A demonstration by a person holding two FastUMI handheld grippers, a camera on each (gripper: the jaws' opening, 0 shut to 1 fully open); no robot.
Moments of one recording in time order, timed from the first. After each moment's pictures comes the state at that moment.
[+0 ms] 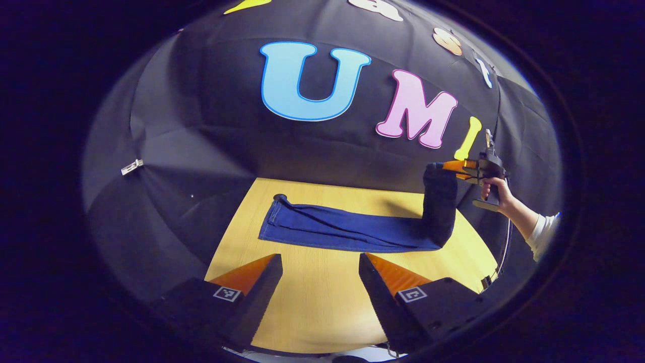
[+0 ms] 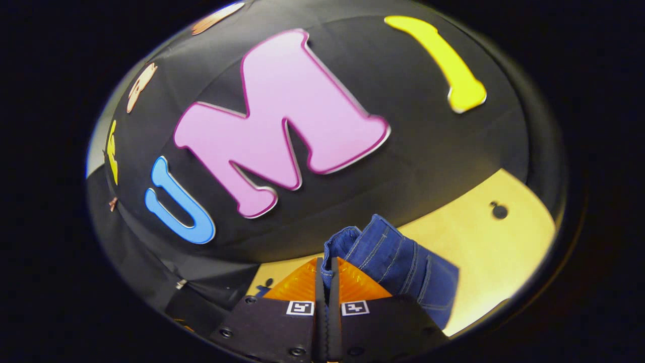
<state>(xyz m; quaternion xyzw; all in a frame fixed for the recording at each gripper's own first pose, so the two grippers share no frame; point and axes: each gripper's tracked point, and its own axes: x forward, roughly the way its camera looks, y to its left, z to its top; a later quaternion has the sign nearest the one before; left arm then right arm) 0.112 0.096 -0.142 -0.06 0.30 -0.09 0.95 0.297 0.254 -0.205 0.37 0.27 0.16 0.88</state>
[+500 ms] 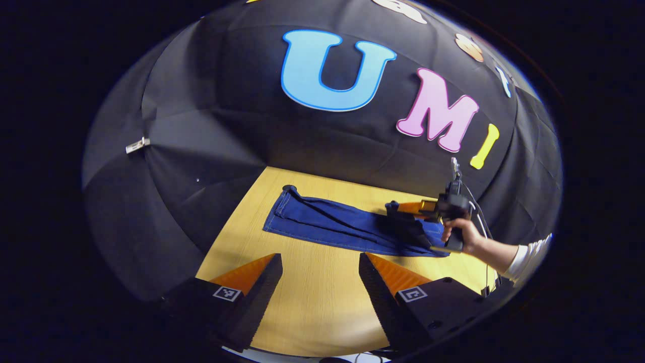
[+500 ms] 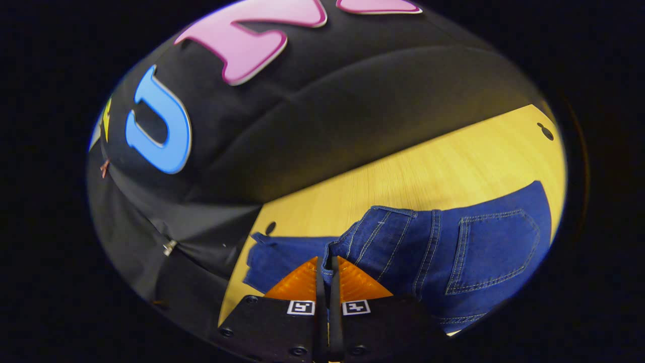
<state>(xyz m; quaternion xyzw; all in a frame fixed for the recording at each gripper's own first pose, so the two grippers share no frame) 0.138 0.097 -0.176 -0.12 0.31 -0.06 0.94 0.234 0.461 -0.383 0.31 0.39 0.23 0.83</state>
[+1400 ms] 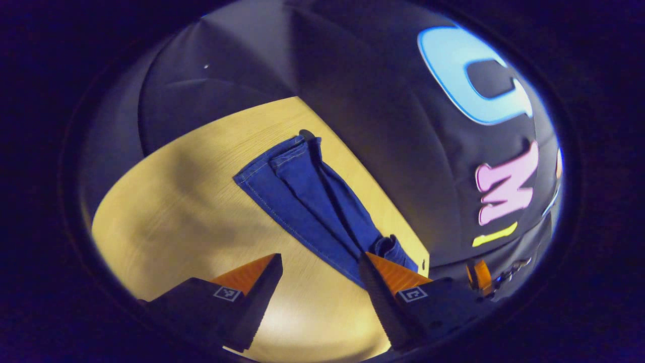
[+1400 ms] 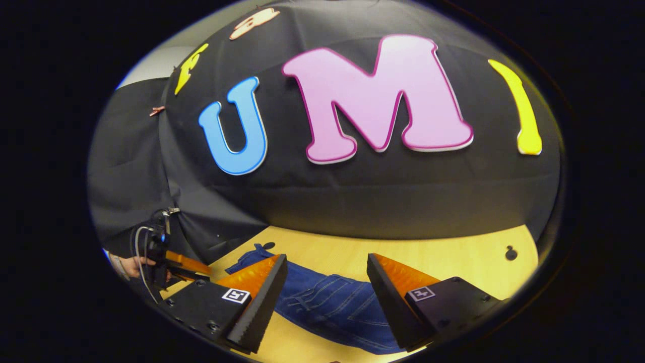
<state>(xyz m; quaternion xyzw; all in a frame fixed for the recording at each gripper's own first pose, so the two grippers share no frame) 0.276 0.111 -0.305 -0.45 0.39 -0.01 0.81 0.215 0.311 -0.203 0.15 0.15 0.28 0.93</state>
